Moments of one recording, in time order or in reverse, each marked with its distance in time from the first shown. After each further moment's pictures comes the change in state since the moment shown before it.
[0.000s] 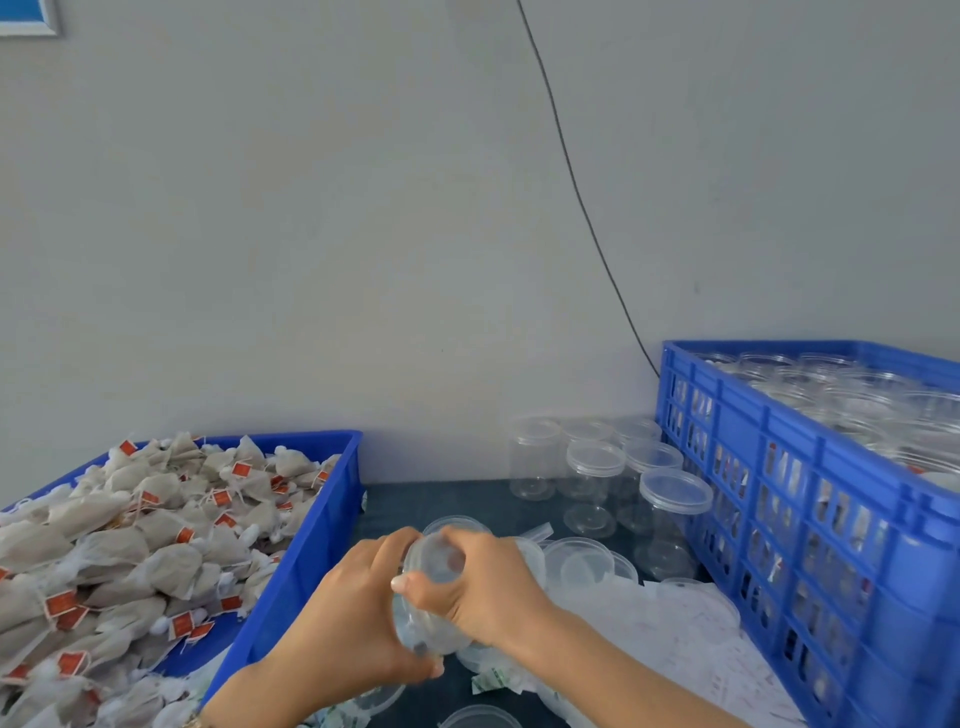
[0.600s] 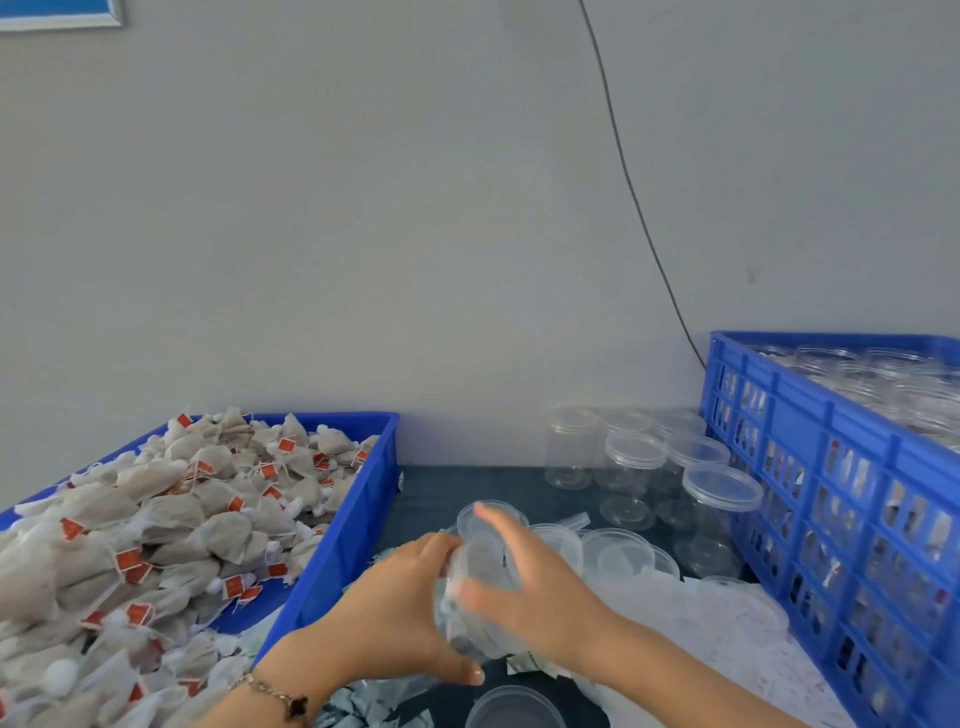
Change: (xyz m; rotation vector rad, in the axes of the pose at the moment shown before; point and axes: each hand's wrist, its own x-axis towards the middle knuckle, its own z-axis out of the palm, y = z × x) left_hand 0.000 -0.003 0.000 -0.007 -0.205 -0.070; right_hand -0.014 0.017 -0.006 0.087 -0.143 -0.118
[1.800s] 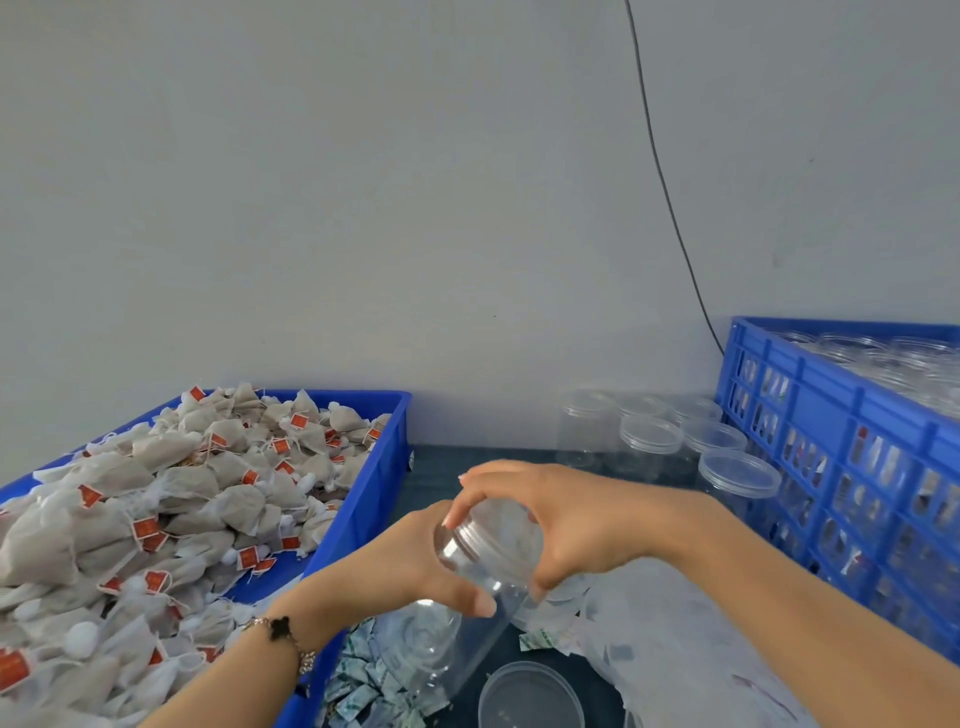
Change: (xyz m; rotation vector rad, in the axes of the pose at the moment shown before) left_hand 0.001 -0.004 -0.020 -0.708 -0.197 0.014; right_hand 0.014 -0.057 -0.056 -0.453 -0.414 -0.273
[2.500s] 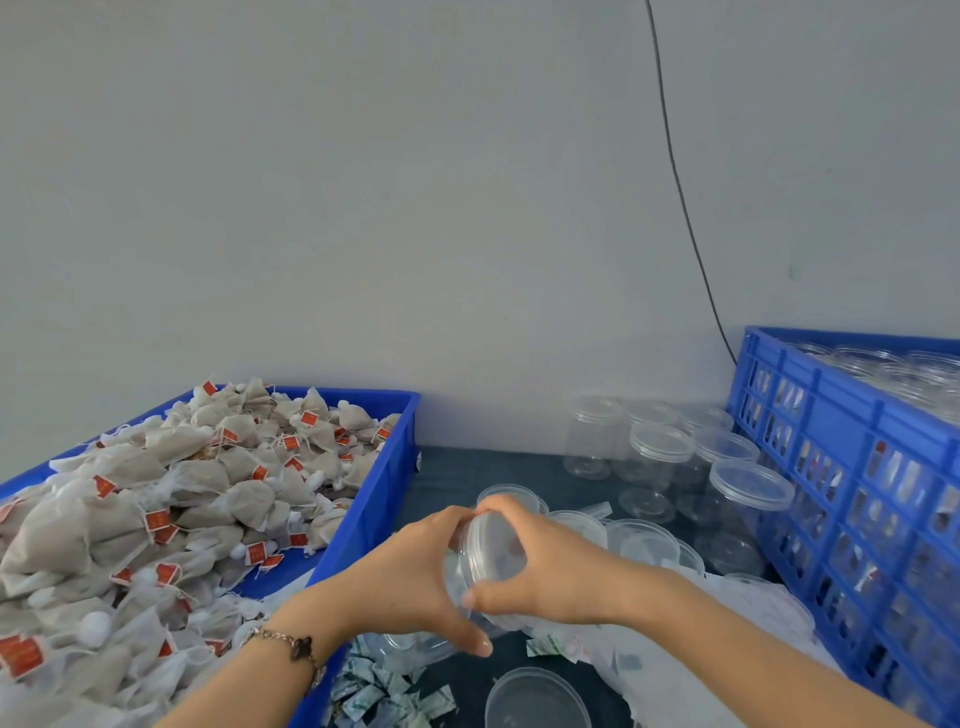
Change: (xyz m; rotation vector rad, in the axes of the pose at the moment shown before) left_hand -0.002 -0.014 0.000 0.405 0.125 -0.035; right_hand 0.017 0.014 0.057 0.213 0.173 0.328
